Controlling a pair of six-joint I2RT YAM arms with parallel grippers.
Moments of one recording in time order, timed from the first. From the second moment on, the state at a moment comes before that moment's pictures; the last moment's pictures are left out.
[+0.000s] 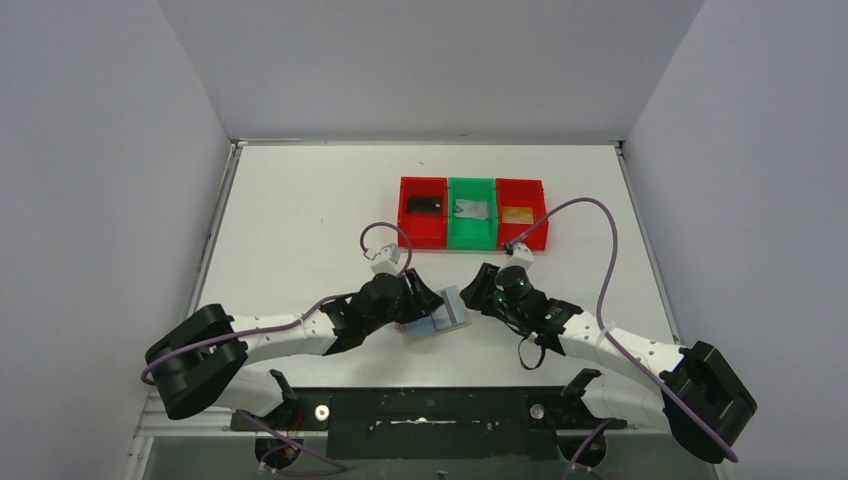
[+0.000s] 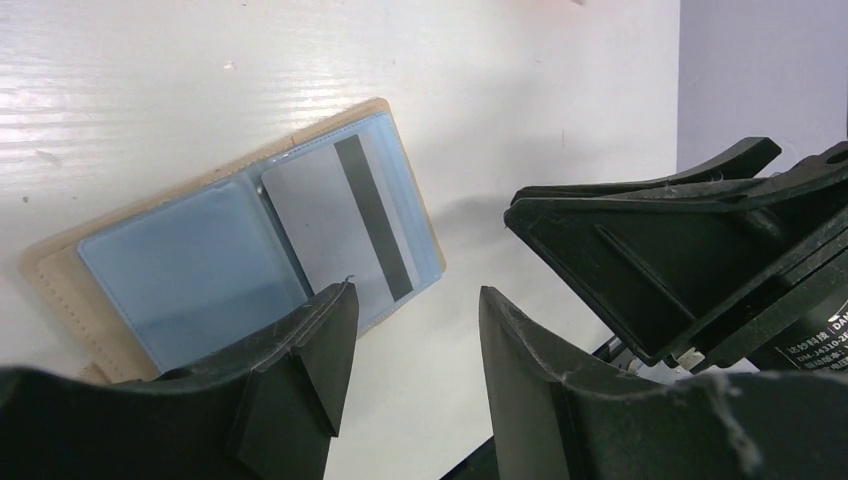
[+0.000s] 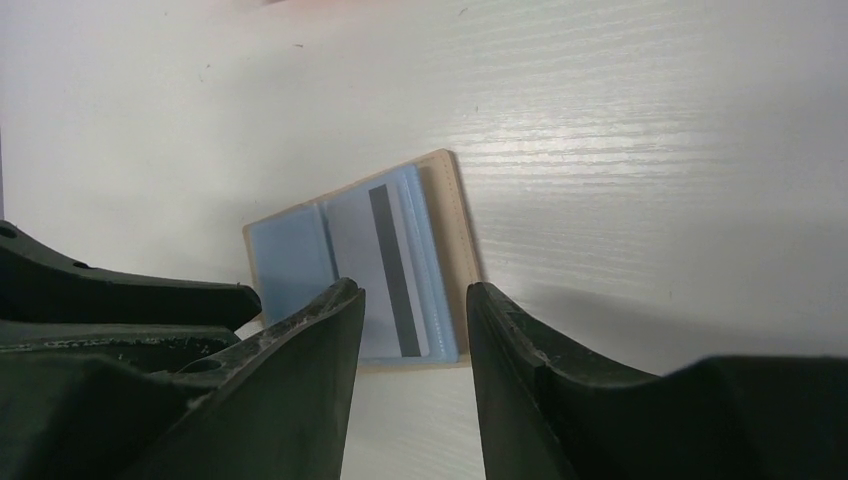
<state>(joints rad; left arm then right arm) -0.97 1.37 0.53 0.31 -0.18 -1.09 0.73 1.09 0.44 0.00 0.18 0.84</state>
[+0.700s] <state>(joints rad) -0.97 1.47 0.56 0.16 -0.25 -1.17 0.73 1.37 0.61 -0.03 0.00 0.63</state>
